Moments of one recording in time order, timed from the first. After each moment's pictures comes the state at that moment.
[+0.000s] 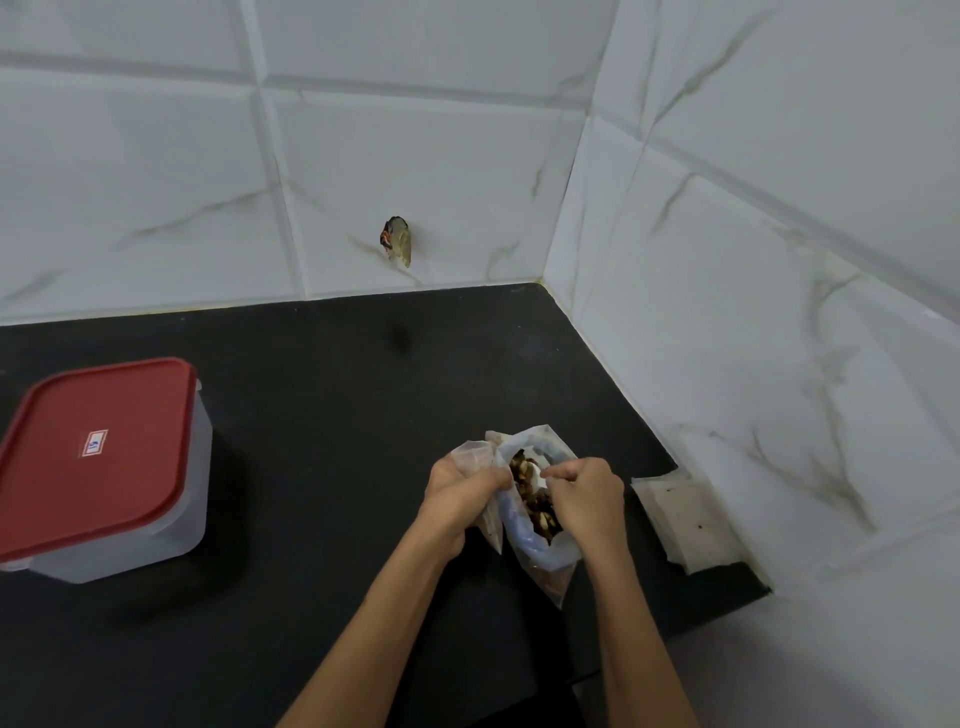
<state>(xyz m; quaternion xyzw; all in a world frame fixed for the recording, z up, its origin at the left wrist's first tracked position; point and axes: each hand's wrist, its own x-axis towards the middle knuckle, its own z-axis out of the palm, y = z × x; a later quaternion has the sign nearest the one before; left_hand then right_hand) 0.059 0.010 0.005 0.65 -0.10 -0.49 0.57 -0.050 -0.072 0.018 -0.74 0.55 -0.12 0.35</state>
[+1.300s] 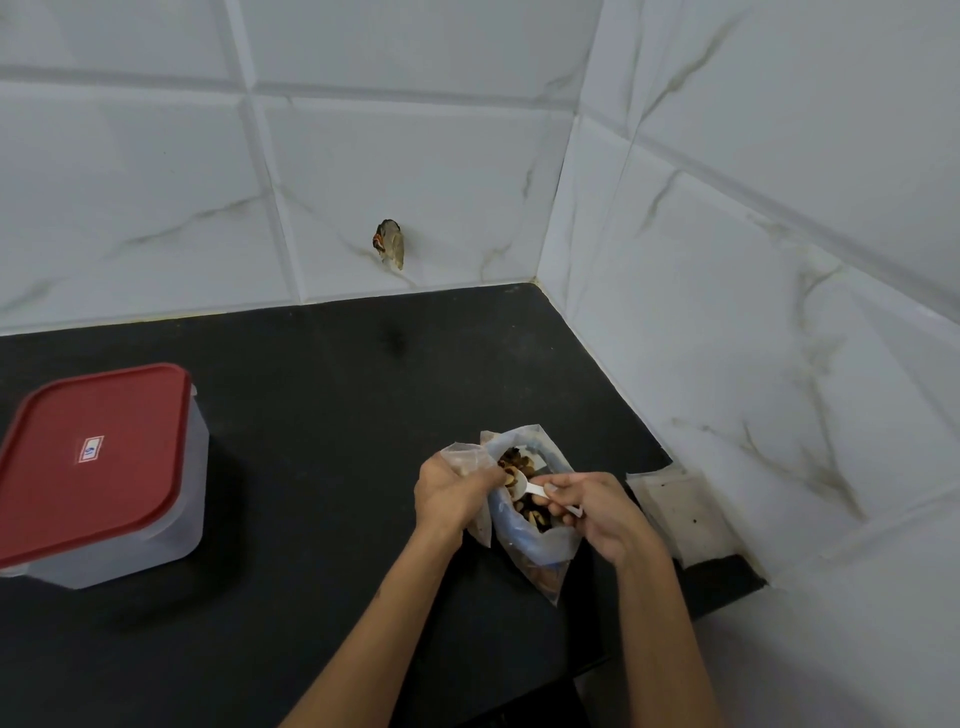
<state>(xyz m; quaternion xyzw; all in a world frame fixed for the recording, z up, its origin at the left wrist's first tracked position) 0.055 0.003 -0.004 0.75 -0.09 -0.39 0.54 -0.076 -0.090 0.013 -0.54 0.51 -0.09 0.66</state>
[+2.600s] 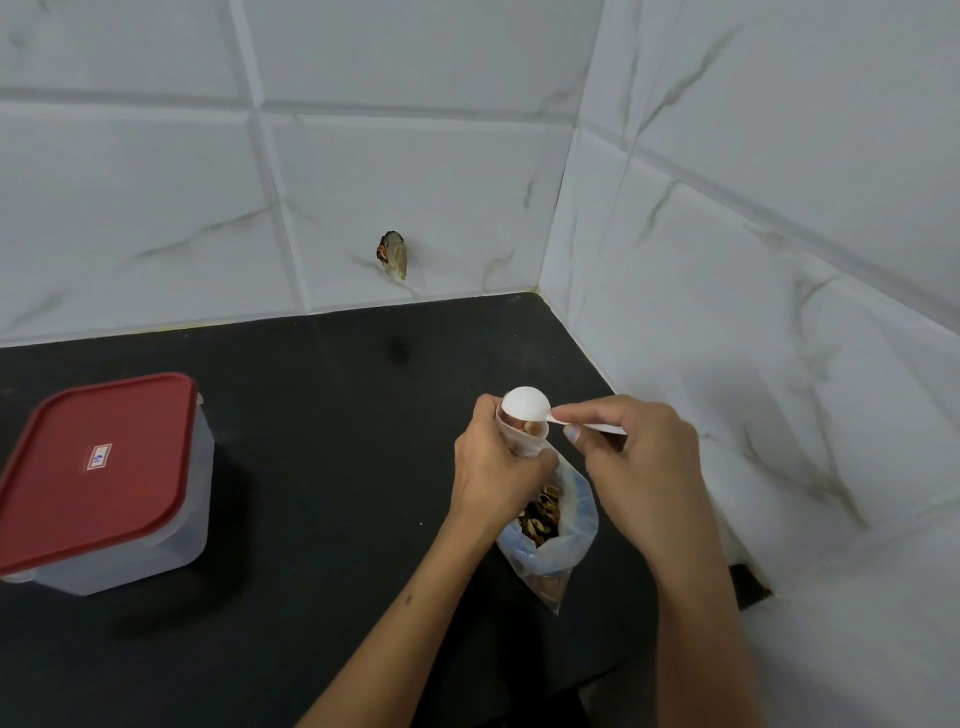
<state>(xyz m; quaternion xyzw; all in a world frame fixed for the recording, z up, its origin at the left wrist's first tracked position) 0.033 -0.007 0.047 0.73 -0.33 -0.23 0.55 -0.079 -0.042 0.121 -0.82 0.41 -0.28 0.27</state>
